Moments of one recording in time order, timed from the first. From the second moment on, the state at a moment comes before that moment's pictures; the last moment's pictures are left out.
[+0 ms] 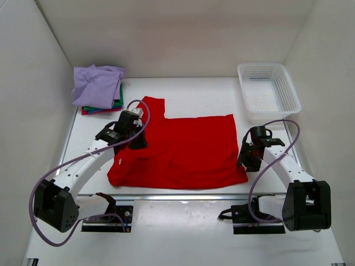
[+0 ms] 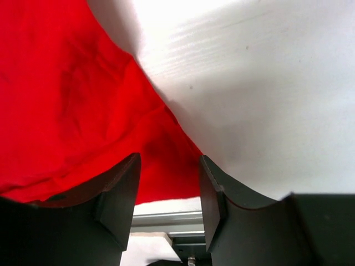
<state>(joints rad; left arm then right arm) -0.46 1.20 0.94 -0.64 0.02 -0.50 0.06 1.18 0.67 -0.77 -0.05 0.42</state>
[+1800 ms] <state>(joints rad) -0.67 1.78 1.14 -0.44 -0.20 -0.51 0.02 1.22 0.60 -0.59 -0.14 0.37</state>
